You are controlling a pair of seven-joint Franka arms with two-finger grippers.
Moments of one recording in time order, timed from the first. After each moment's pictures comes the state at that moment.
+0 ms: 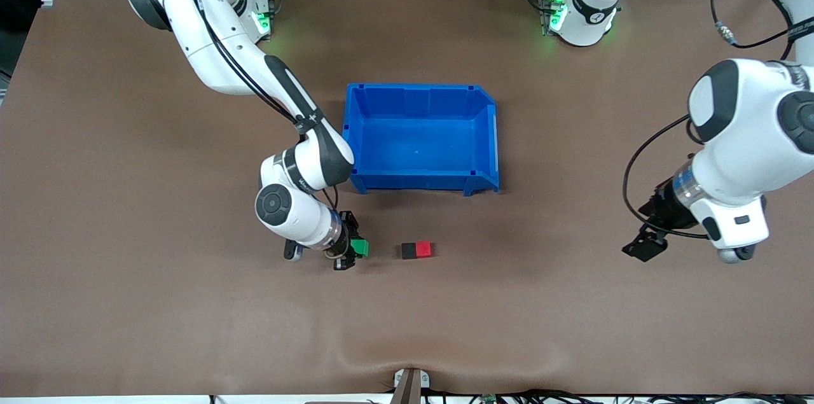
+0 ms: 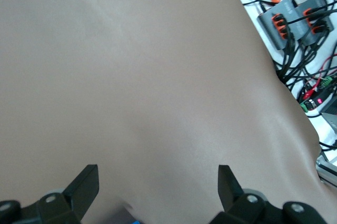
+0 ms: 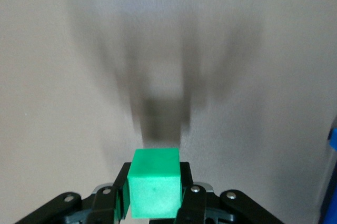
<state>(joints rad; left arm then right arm) -0.04 0.36 -0.13 -1.48 0.04 2.00 -1.12 0.45 0.94 0.03 -1.25 0.28 2.36 1.92</state>
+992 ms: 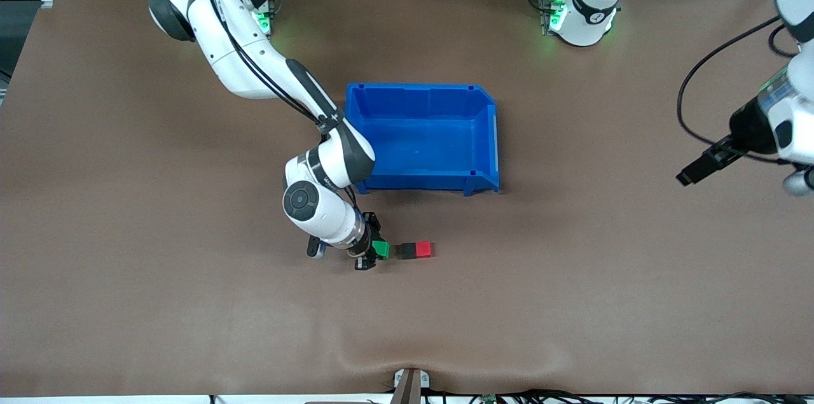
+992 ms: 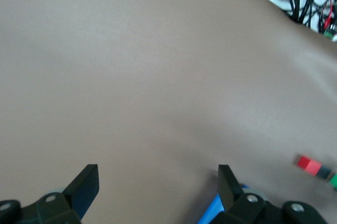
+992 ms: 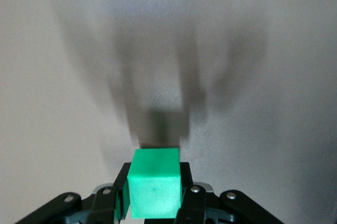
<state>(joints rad) 0.00 0.07 -0.07 -1.59 0.04 1.78 -0.56 0.51 1.02 0.03 -1.13 0.28 2.38 2.02</state>
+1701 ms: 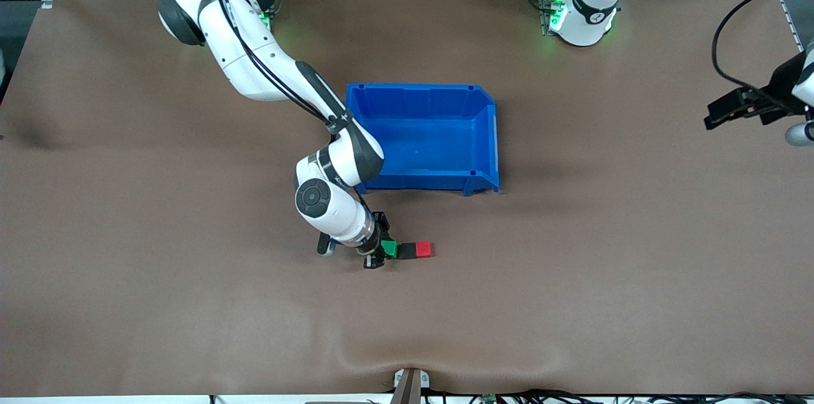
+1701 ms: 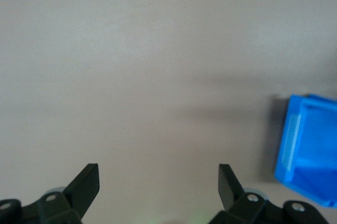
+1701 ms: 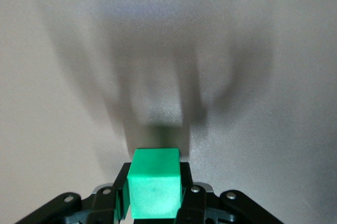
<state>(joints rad) 0.01 -0.01 0.02 -1.61 0.04 1.60 0.02 0.53 1.06 0.03 -1.11 0.28 2.41 2.06</state>
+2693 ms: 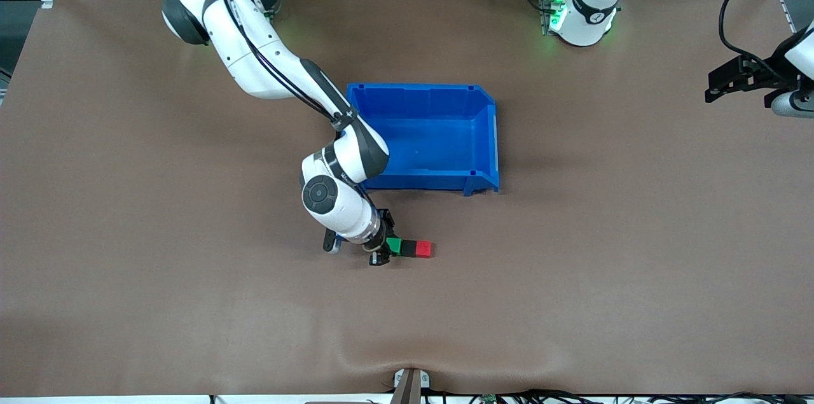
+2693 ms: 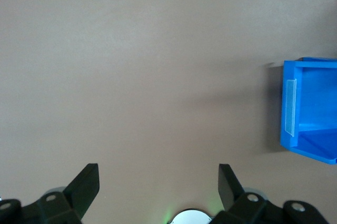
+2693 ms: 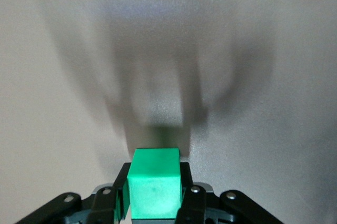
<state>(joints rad) 0.01 -0.04 -0.02 -1.60 0.04 1.53 0.12 0.55 1.06 0.03 -1.10 0.28 2.41 2.06</state>
